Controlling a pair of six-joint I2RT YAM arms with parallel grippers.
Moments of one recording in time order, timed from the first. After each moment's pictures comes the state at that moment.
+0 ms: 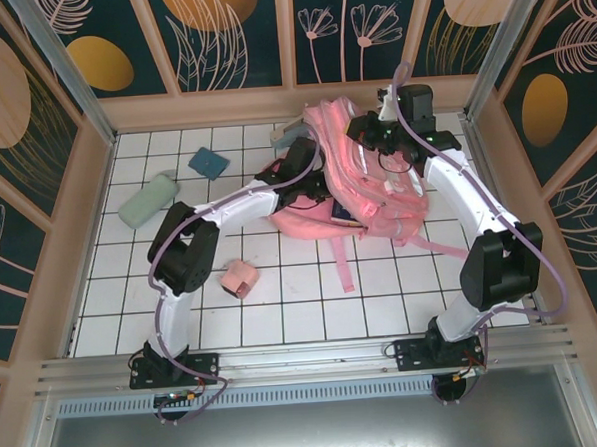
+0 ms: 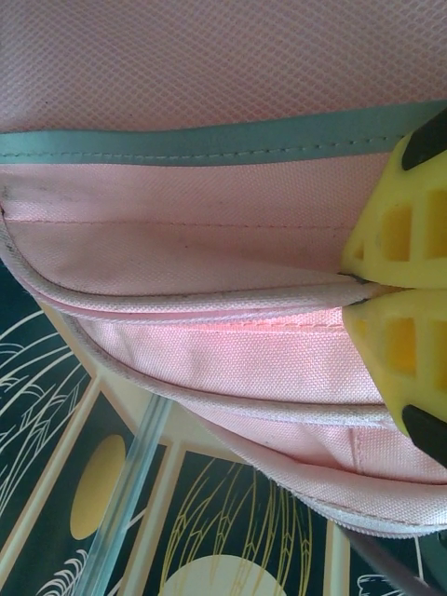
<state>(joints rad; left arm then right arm) -0.71 2.08 1.59 -0.09 0.43 -0.90 0.24 1.60 1.45 -0.37 -0.53 0.66</state>
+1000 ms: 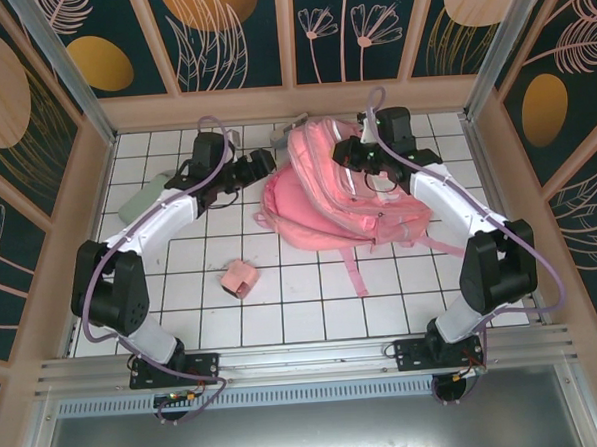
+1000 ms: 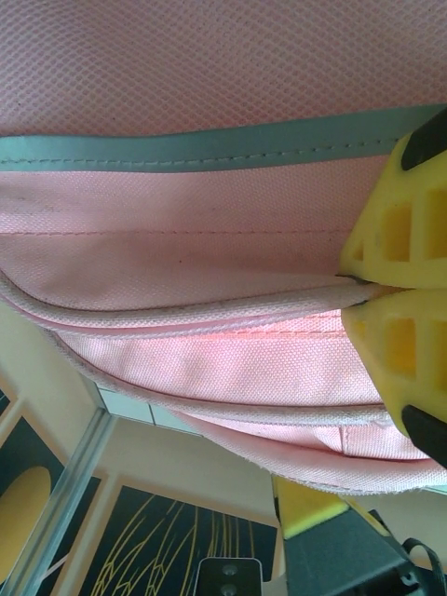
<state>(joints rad) -0.36 1.64 1.21 -0.19 0.30 -0.72 0.33 1.59 1.29 -0.28 -0.48 0.60</state>
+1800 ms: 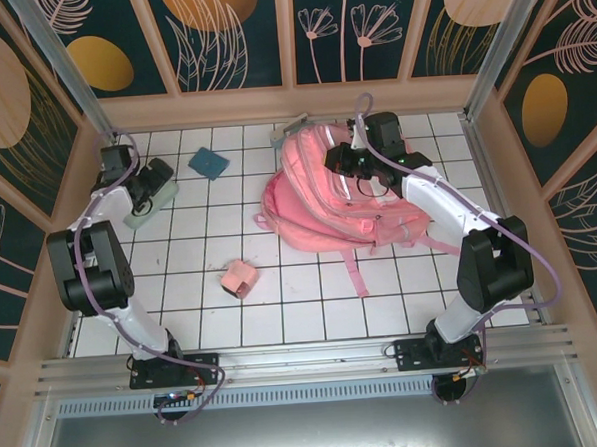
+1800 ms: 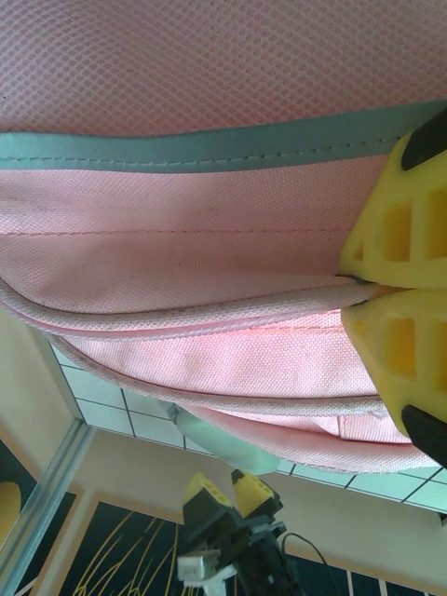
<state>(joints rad) 0.22 1.79 1.20 -0.28 0.15 -0.63 0.39 1.61 1.28 -0.27 -0.44 0.59</state>
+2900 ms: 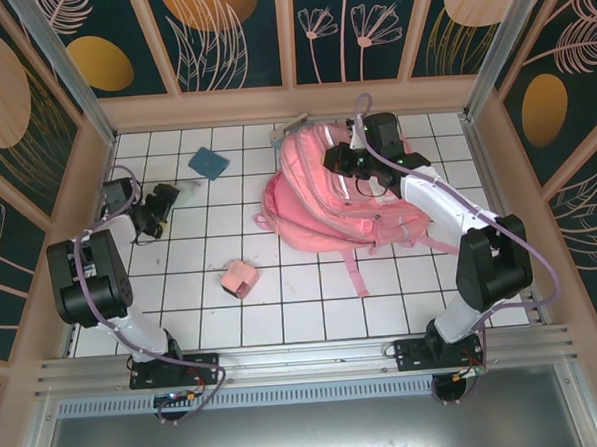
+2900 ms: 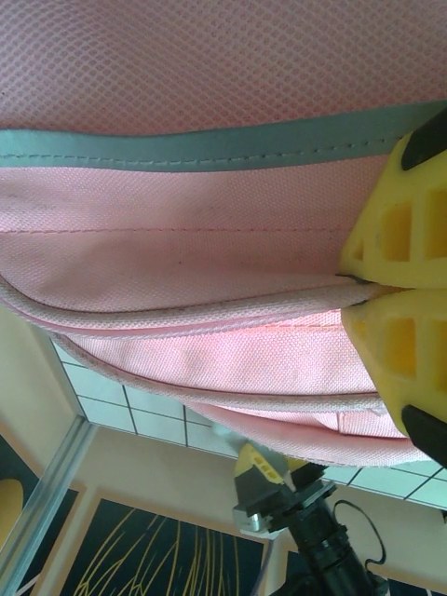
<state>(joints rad) 0.24 1.69 0.88 -0.07 0.42 -0.87 0.39 1.62 1.28 -0.25 -0.45 0.60</state>
